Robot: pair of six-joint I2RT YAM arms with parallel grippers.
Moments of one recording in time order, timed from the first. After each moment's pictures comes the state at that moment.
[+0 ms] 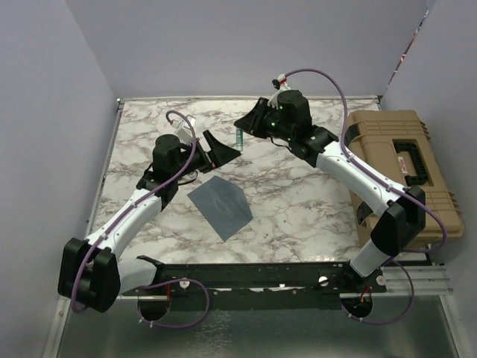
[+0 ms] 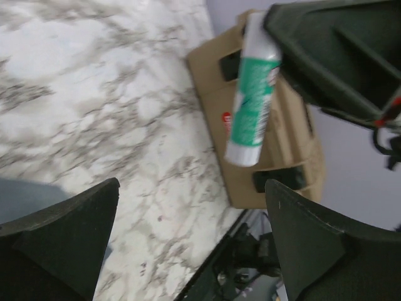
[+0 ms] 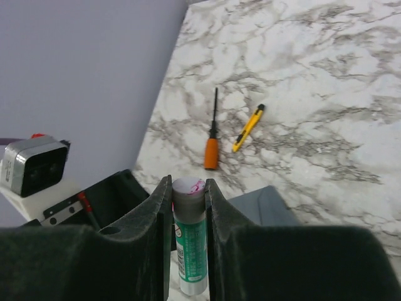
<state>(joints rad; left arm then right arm) -0.37 1.15 0.79 0.07 0.44 -0.84 0.65 1.65 1.53 -0.21 -0.06 0.66</state>
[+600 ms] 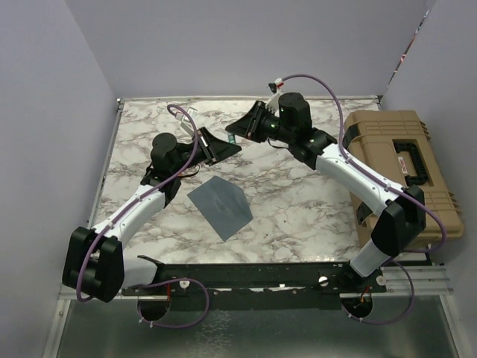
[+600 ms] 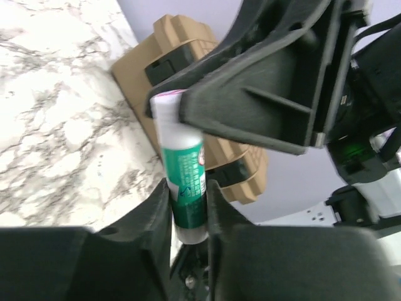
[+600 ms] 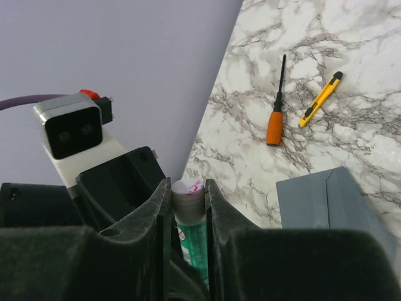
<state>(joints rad) -0.36 1.26 0.79 0.53 0.67 -1.03 0.65 1.63 1.46 -0.08 -0.29 0.88</state>
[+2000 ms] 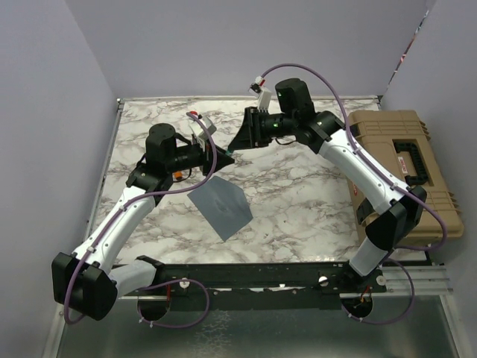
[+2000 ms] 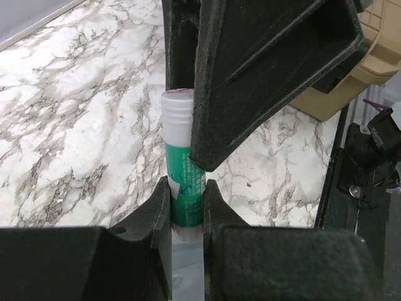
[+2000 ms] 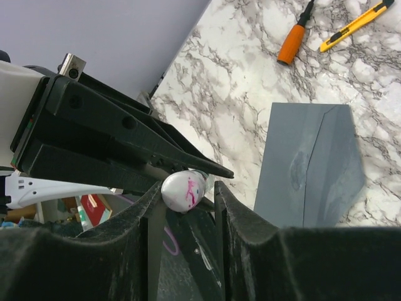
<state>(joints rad) -0.38 1.13 0.97 -0.05 0.77 -0.04 0.63 1.67 1.76 -0.60 -0.61 0.47</state>
